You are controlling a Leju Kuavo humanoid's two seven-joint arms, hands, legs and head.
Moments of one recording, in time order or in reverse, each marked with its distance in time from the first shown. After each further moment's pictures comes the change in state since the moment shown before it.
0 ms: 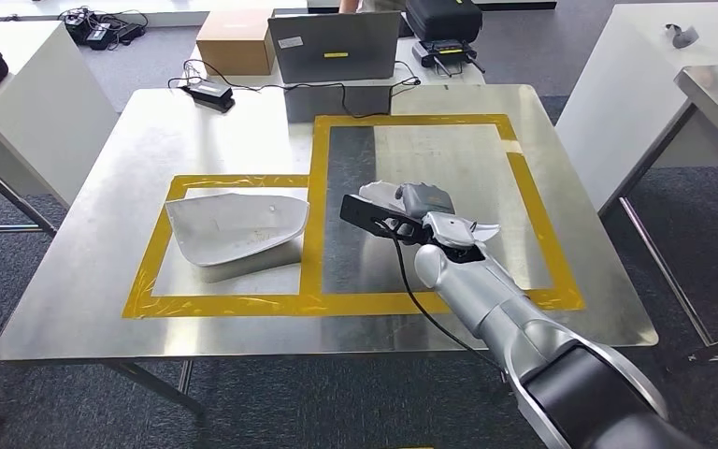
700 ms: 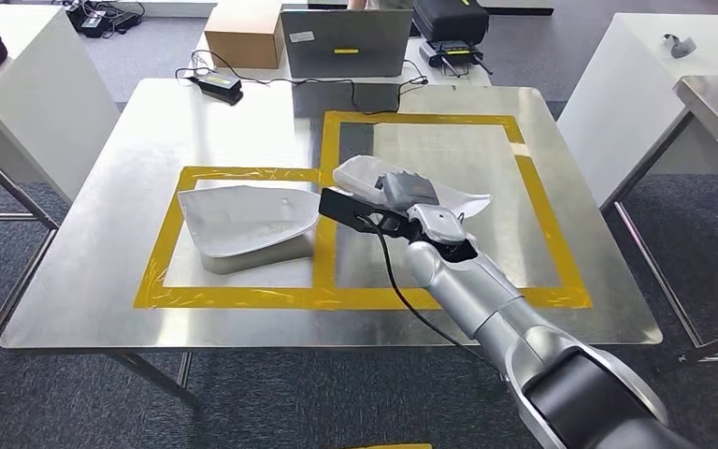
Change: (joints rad) left arm -0.003 -0.001 0.000 0.000 0.004 0.000 -0.015; right arm 0.023 -0.014 0.034 -0.173 -0.019 0.059 0.030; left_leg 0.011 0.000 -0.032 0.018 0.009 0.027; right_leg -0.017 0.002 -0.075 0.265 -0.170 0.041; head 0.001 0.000
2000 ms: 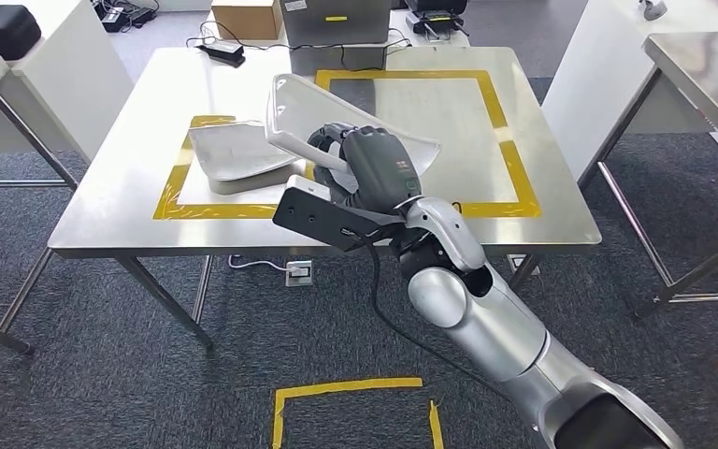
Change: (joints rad) left arm 0.013 0.006 0.005 0.000 0.046 0.000 -0.009; right arm 0.134 -0.058 0.032 -0.705 -0.131 -0.080 -0.139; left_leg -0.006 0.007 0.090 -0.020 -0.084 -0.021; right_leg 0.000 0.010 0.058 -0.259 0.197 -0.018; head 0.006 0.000
